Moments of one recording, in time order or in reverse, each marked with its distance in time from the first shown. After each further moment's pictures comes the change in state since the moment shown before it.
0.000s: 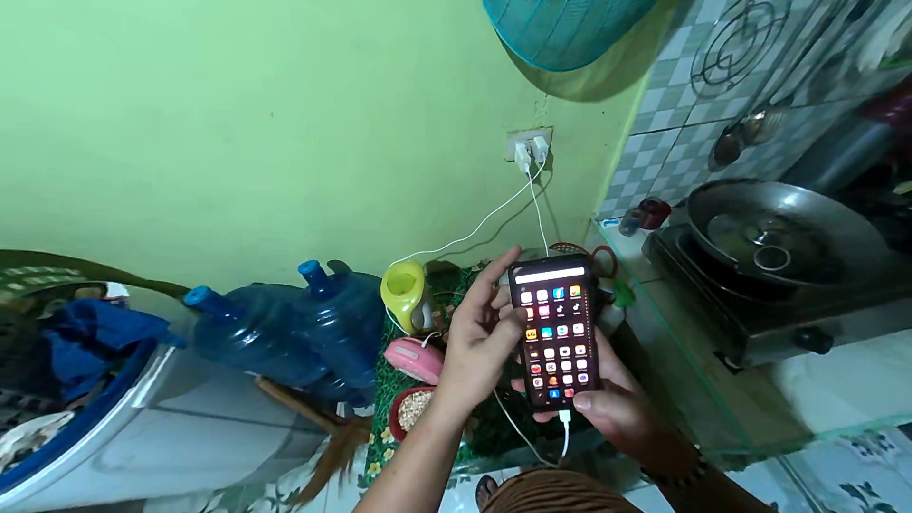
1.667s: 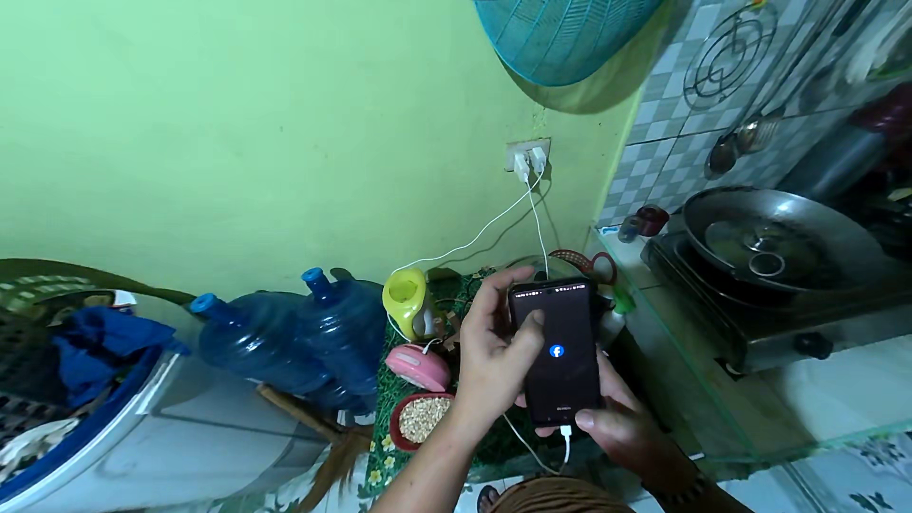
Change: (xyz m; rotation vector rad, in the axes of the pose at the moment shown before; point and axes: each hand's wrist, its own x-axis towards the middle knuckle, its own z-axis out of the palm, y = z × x) left_hand 0.000 0.005 0.025 0.128 0.134 0.149; right_hand -0.014 0.007 -0.001 -0.072 -0.026 -0.048
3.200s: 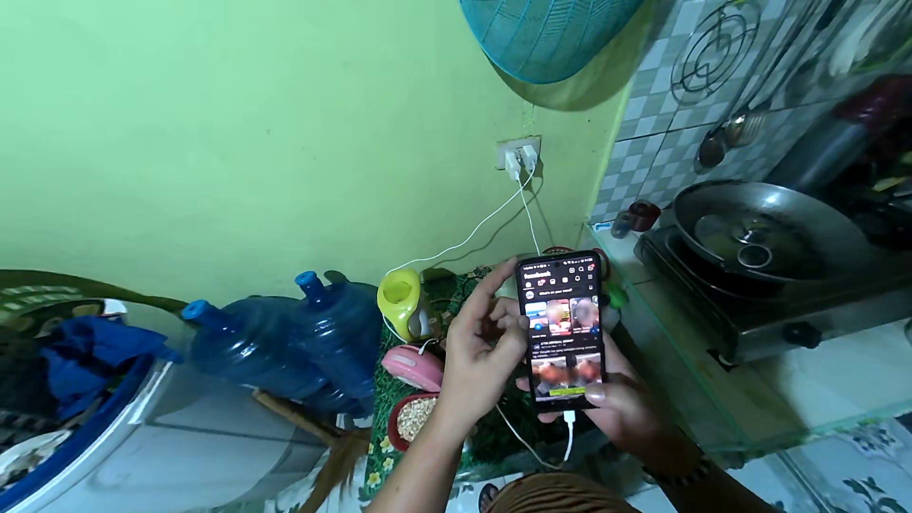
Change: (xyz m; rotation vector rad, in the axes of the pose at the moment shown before) left_hand -0.004 -0.003 -0.012 0.001 -0.111 -0.017; right_hand 0.008 -0.016 0.002 0.090 0.081 -0.018
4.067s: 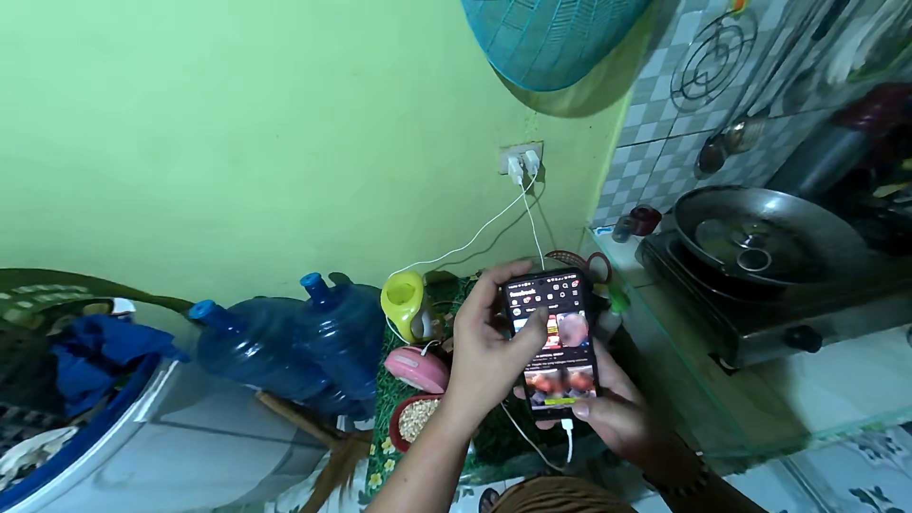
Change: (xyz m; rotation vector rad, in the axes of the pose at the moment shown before) left_hand 0.009 0.015 0.011 0.066 0.078 0.020; right_hand -0.007 0.004 0.002 -0.148 -0.082 -0.003
